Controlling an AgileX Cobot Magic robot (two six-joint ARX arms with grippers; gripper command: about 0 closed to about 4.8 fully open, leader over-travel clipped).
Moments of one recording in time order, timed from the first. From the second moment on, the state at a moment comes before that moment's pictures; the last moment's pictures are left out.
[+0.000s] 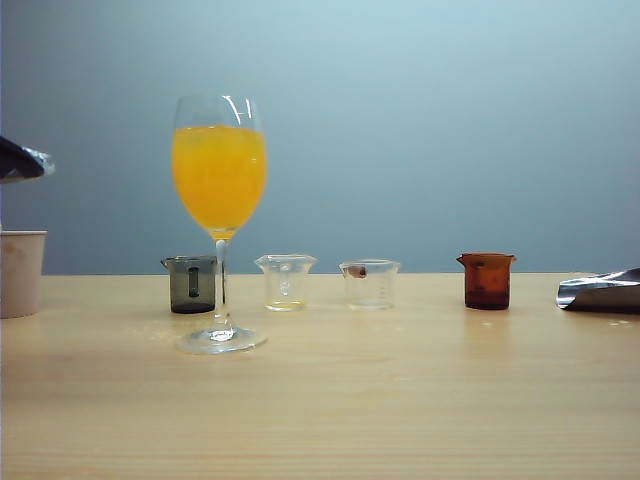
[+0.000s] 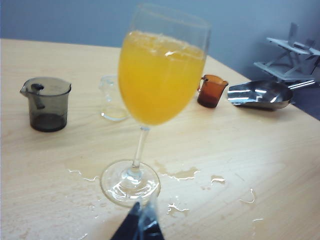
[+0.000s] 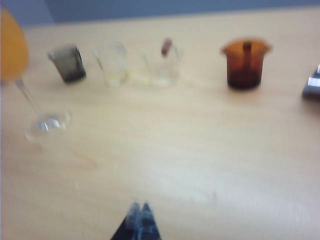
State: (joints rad) left arm -0.49 0.19 0.00 0.14 0.11 -0.18; right arm 0.45 0.00 0.08 -0.27 -0.02 0.18
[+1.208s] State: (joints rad) left arm 0.06 -0.01 0.00 0.09 0.22 -0.19; right arm 0.30 0.00 0.04 -0.27 0.00 0.18
